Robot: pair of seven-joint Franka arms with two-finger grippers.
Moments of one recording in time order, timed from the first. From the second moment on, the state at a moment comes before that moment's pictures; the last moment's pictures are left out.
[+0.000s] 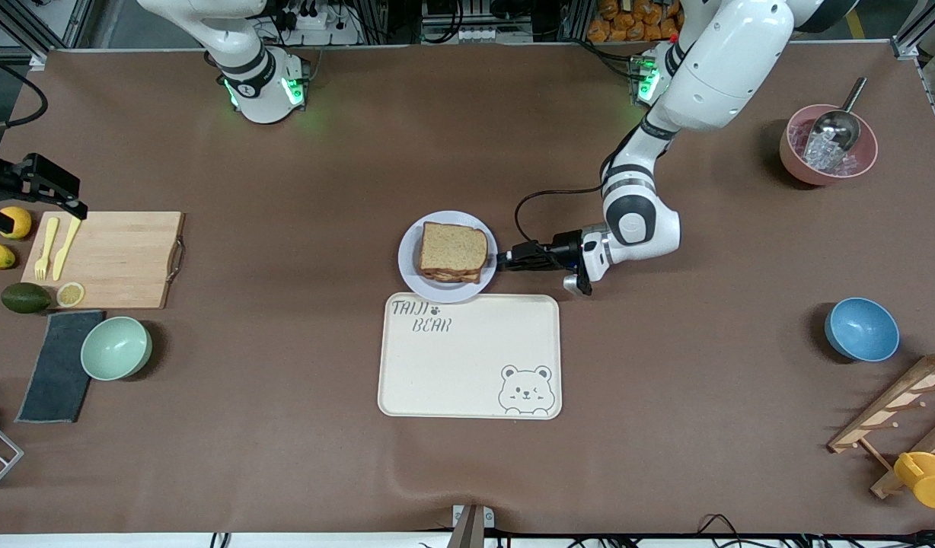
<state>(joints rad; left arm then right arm) -0.32 0.64 -0.19 -2.07 -1.83 2.24 1.04 -0.04 0.02 0.00 -1.51 0.02 1.60 -0.24</state>
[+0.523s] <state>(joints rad) -0.34 0.70 -0.20 -2.02 -1.83 2.24 1.04 -0.04 0.02 0.00 -1.51 0.02 1.60 -0.17</state>
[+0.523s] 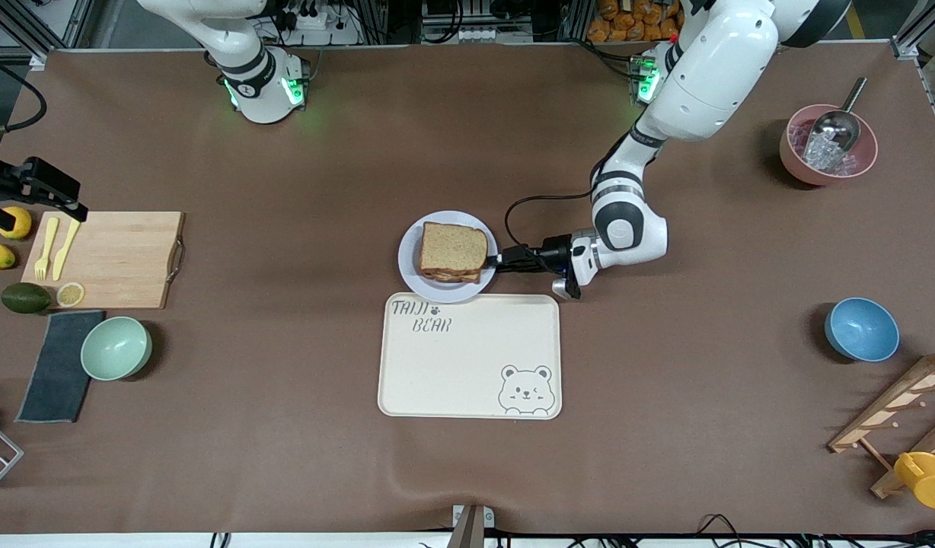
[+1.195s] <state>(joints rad) -0.35 0.71 -0.20 -2.01 -1.83 2.24 1.04 -0.04 0.02 0.00 -1.51 0.02 1.59 -0.15</state>
